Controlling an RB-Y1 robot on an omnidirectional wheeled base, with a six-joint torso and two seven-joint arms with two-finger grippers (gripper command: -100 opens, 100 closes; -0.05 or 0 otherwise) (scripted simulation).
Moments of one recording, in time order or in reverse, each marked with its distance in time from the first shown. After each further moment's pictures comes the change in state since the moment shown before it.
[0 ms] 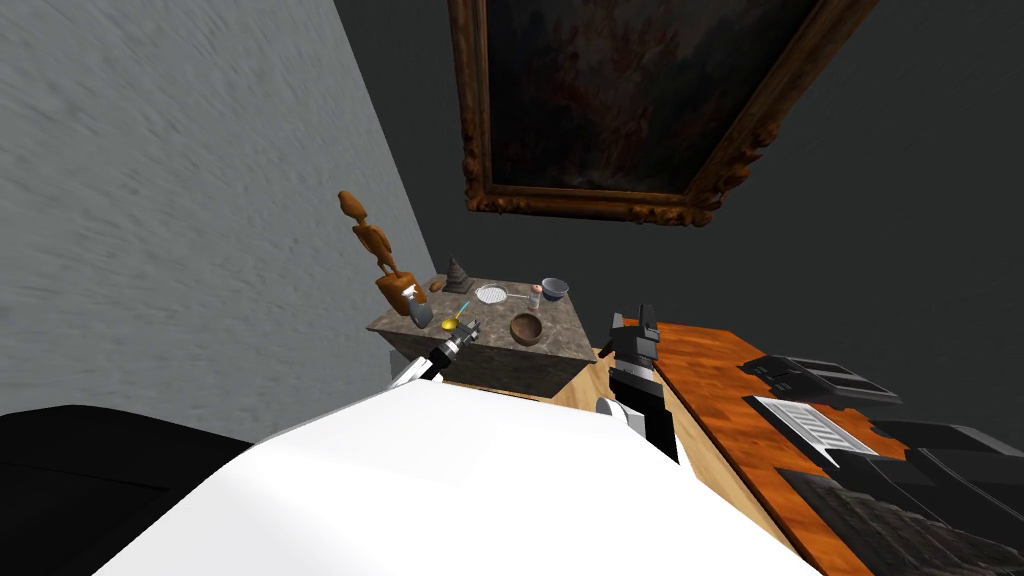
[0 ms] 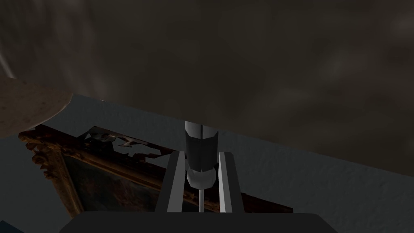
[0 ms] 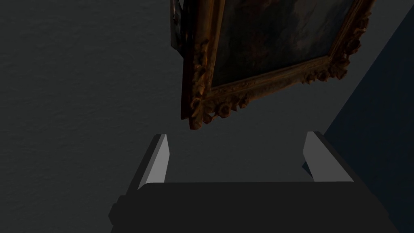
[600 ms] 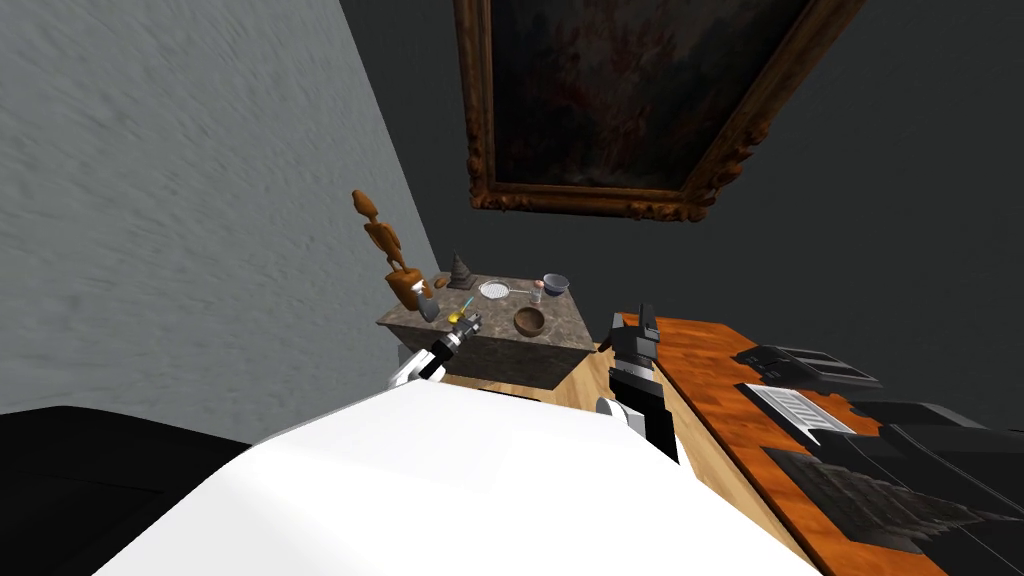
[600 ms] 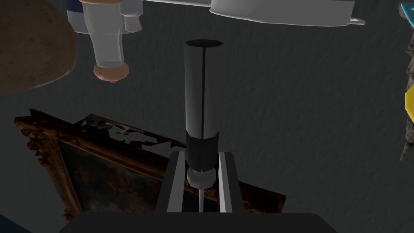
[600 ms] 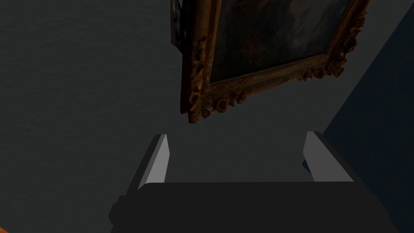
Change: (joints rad) left arm -0.026 0.036 -0.031 -0.090 0.016 0.101 0.069; right arm 0.000 0.000 0.000 0.000 0.000 0.000 0.000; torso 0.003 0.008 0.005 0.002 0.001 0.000
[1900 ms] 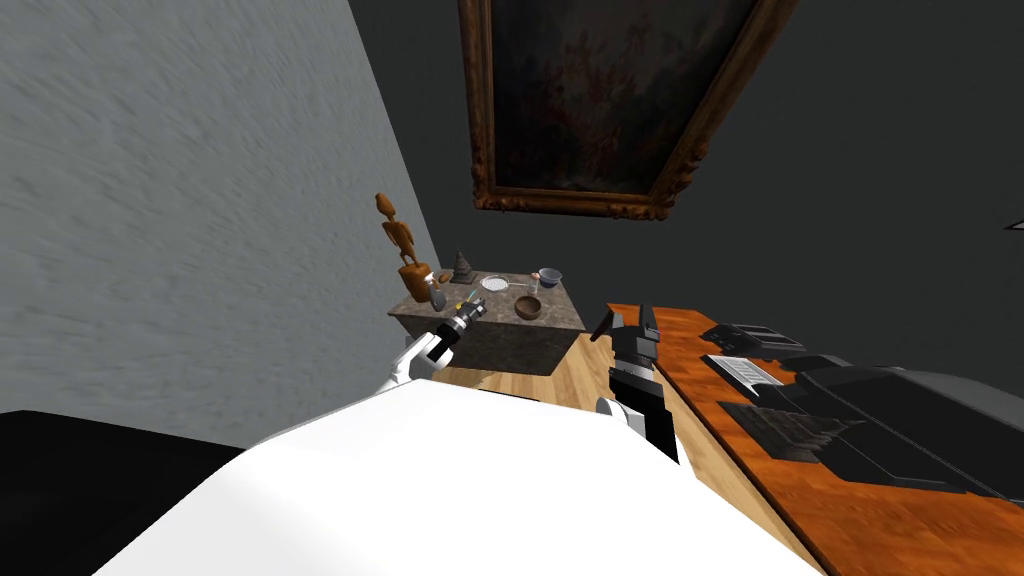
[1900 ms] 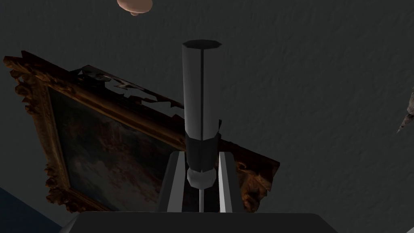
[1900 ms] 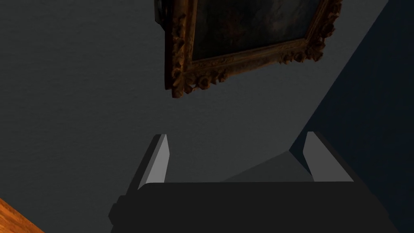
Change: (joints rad) left arm -0.079 0.078 -0.087 -0.233 0.050 0.310 0.193; right arm 0.000 0.000 0.000 0.000 0.000 0.000 0.000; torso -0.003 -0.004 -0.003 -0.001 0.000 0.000
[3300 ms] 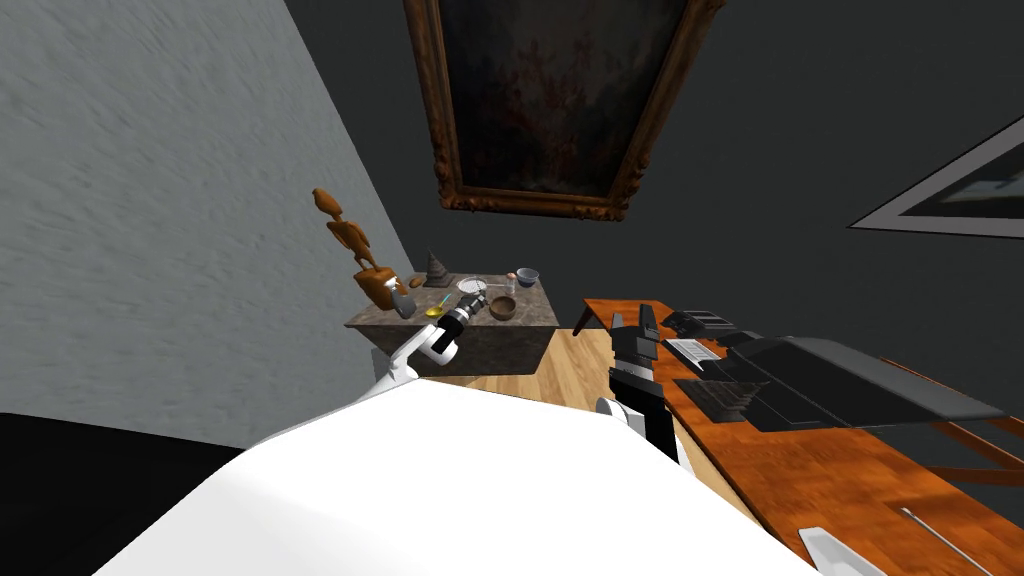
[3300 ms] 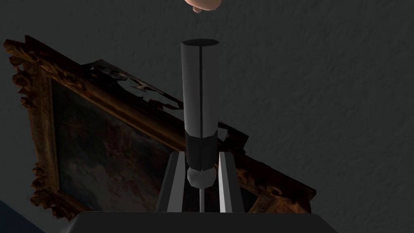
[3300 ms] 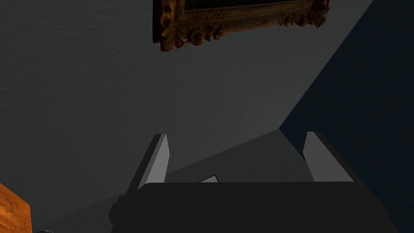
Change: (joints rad) left arm -0.044 0.056 -0.075 -0.196 0.027 0.342 0.103; right arm 0.000 0.000 0.000 0.000 0.000 0.000 0.000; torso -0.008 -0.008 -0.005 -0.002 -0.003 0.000
